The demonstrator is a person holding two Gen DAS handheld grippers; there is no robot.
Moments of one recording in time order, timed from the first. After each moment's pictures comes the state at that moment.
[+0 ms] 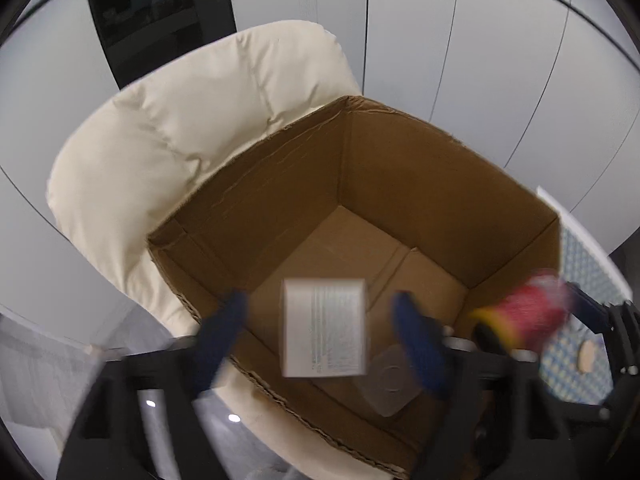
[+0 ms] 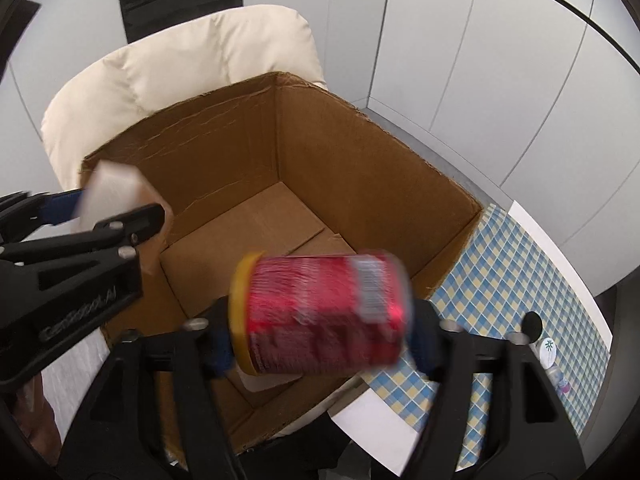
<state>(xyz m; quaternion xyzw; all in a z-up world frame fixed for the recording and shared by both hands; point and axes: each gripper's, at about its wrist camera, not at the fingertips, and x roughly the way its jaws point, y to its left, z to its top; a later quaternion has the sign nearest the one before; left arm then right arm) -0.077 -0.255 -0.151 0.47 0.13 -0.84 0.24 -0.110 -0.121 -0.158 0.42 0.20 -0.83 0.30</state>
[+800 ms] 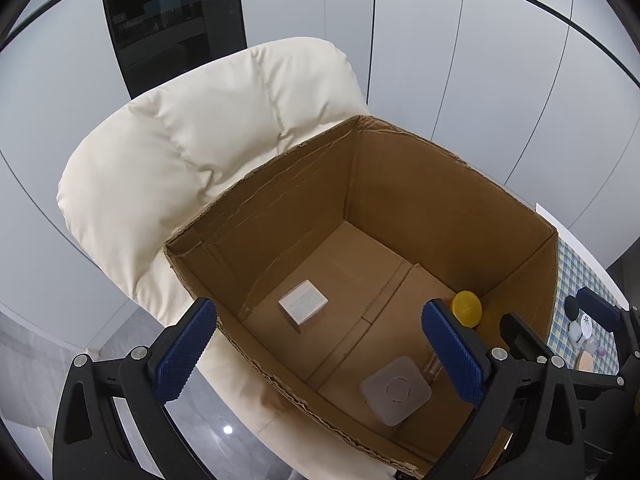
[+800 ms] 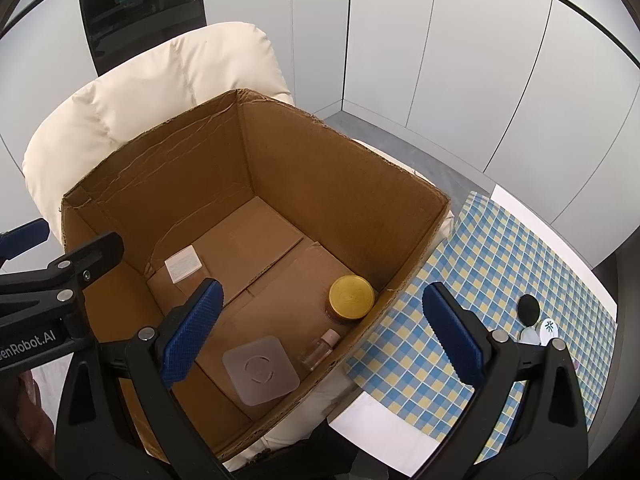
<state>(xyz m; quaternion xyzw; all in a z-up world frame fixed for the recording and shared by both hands) -0.065 -0.259 -0.143 0.44 0.12 -0.85 0.25 -0.127 -0.102 -0.151 0.43 0.15 -0.85 0.28</state>
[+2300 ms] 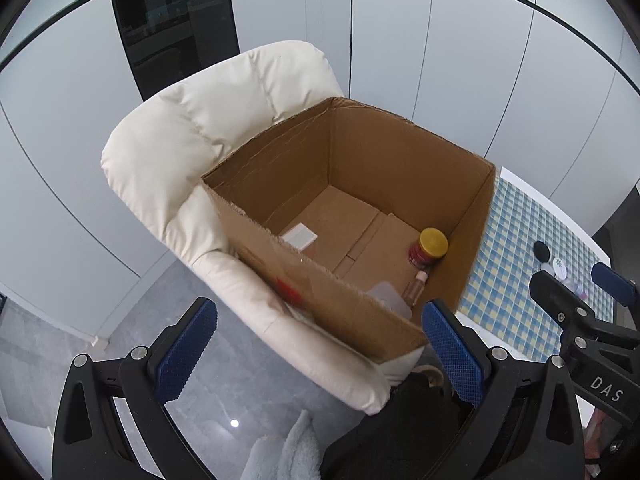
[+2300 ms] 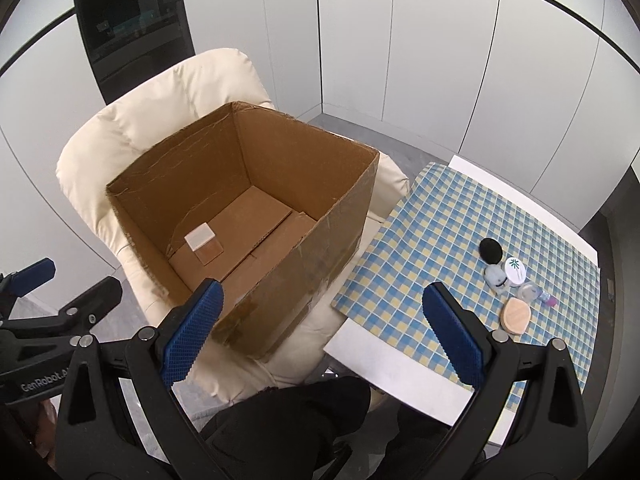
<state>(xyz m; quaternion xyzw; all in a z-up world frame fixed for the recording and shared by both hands) 0.032 -0.190 -0.103 0.46 0.10 -0.85 0.23 -0.038 -0.015 -0.095 0.43 0.11 -0.86 0.25</state>
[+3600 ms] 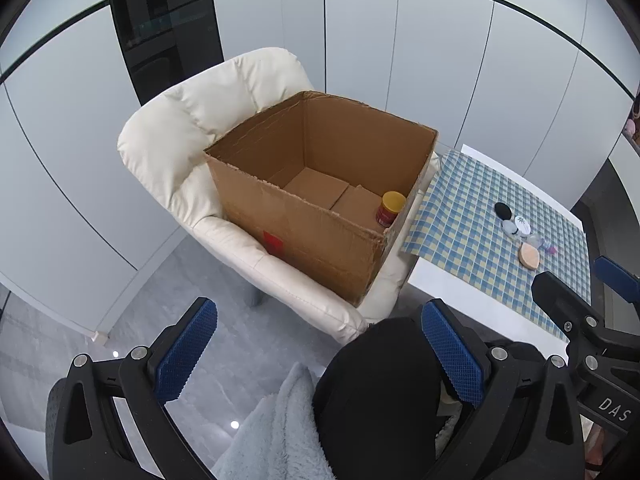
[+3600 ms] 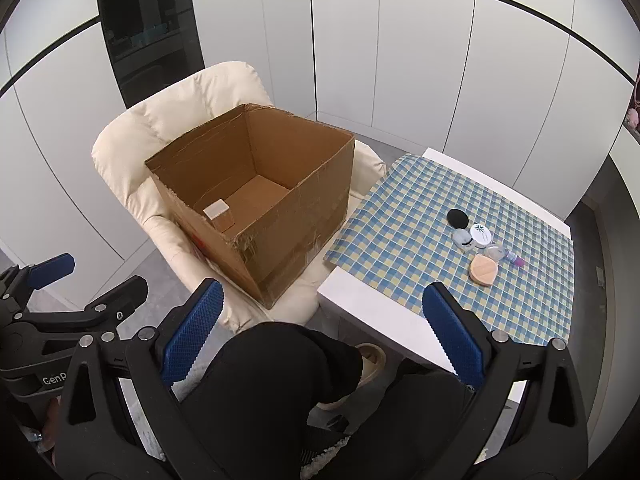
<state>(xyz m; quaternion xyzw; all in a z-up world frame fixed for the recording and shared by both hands) 0.119 -0.125 -0.075 0.46 0.09 -0.86 0.19 0.064 0.058 -0.056 0.41 0.10 -0.87 0.24</state>
